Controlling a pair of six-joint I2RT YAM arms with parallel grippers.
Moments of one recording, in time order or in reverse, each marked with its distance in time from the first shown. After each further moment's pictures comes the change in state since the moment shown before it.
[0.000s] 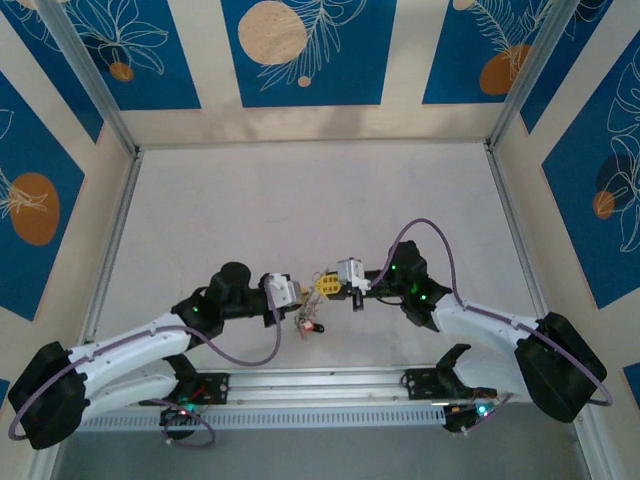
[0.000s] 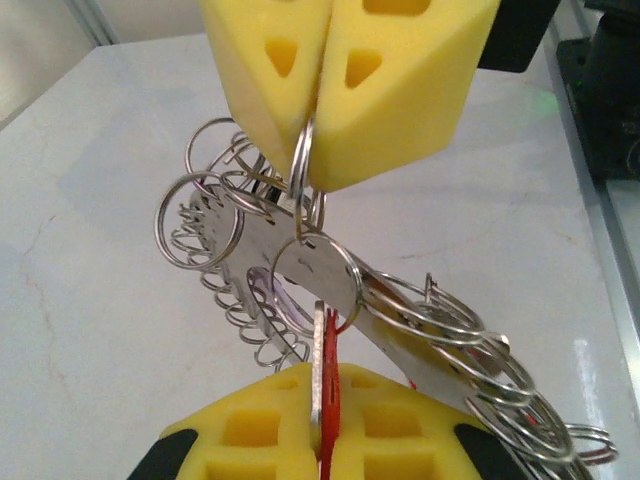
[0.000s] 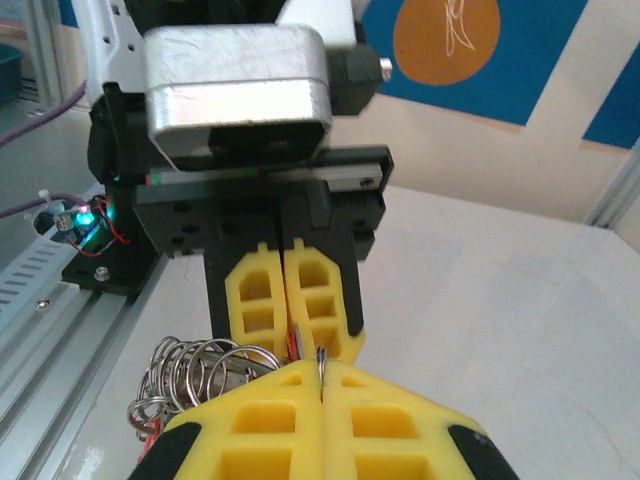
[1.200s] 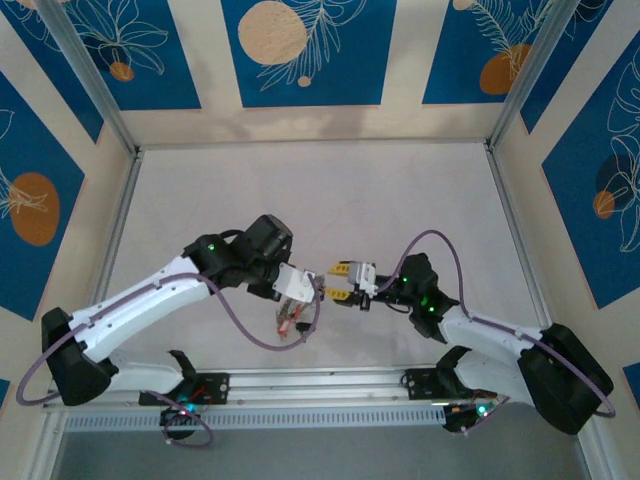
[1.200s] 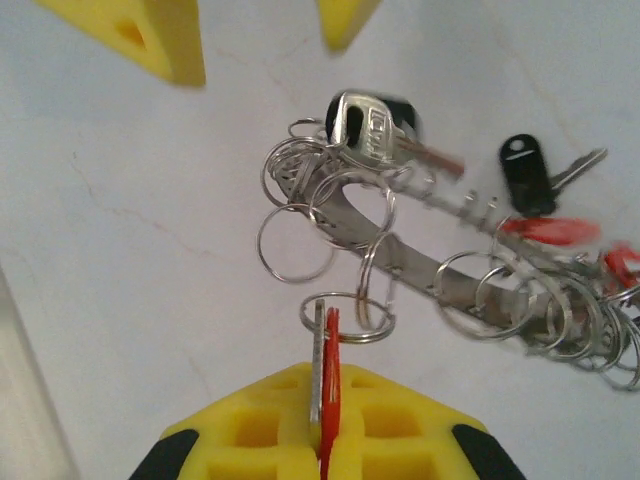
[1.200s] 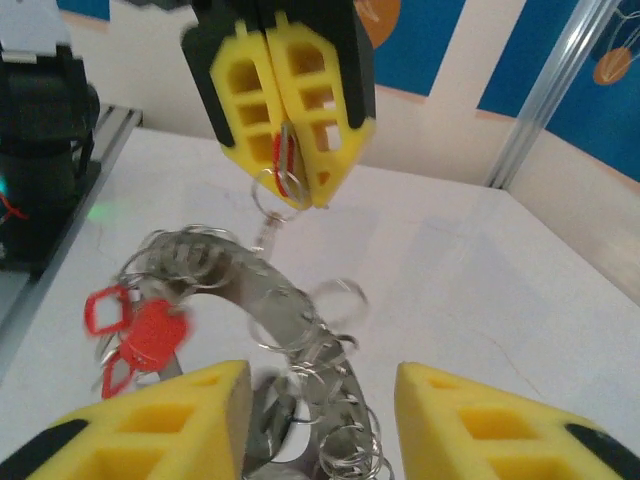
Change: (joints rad) left arm -0.089 0.323 0.800 -1.069 -0.410 0.717; right arm -0.040 -0.086 -0.144 0.131 0.159 0.006
